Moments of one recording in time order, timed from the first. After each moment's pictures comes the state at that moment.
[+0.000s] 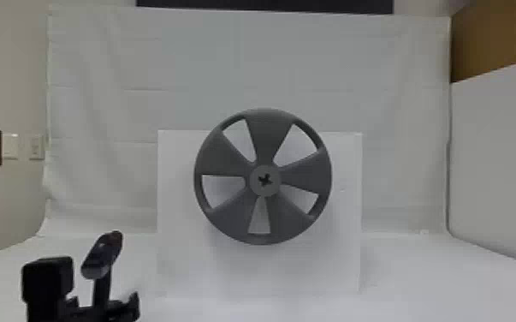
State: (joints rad) left arm -0.38 0.06 0.06 -1.91 0.15 0.70 0.00; right arm -0.40 -0.29 -0.70 -2.24 0.28 1.13 1.12
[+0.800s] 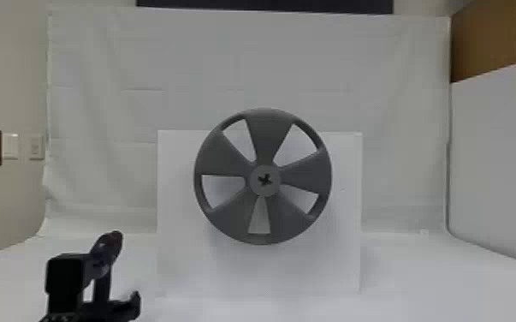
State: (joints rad) left arm -0.47 0.08 0.03 -1.74 0.04 0.64 0.01; right arm -0.40 -0.30 -0.70 -2.24 0.28 1.13 1.12
